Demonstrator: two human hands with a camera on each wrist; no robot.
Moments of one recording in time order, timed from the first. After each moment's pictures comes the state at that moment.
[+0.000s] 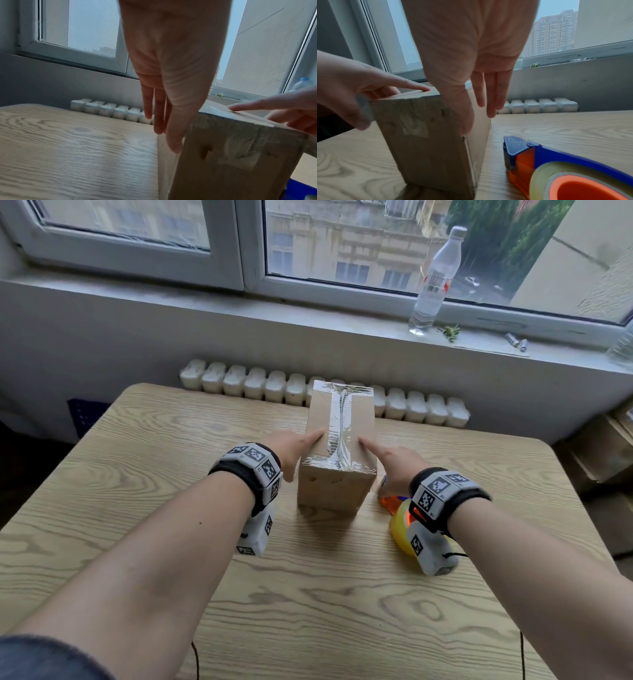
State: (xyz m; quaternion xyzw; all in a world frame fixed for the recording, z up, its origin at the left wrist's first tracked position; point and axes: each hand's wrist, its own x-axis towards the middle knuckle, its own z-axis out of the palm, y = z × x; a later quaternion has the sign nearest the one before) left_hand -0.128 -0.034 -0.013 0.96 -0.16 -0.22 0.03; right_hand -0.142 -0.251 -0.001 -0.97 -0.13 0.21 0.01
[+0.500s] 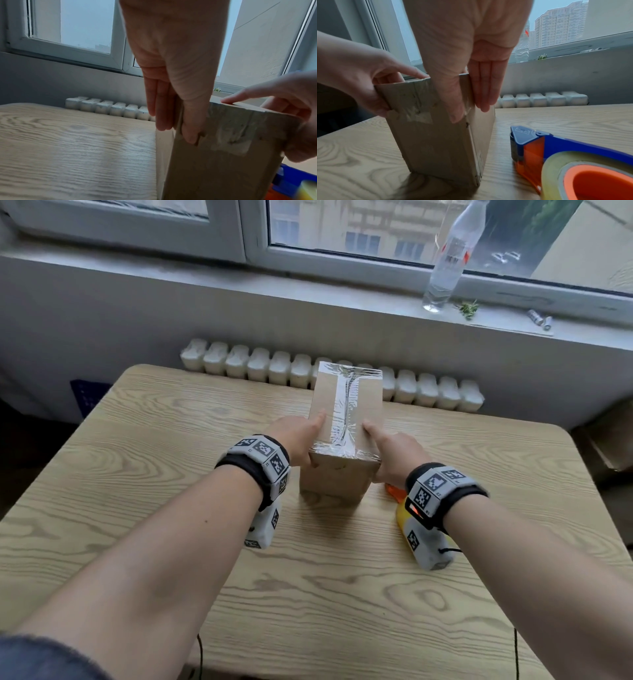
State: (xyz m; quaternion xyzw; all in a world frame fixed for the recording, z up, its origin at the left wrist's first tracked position) left_hand -0.123 -0.043 -0.029 0.98 -0.15 -0.15 0.02; right_hand -0.133 -0.241 -0.025 -0.98 -0.13 0.15 0.04
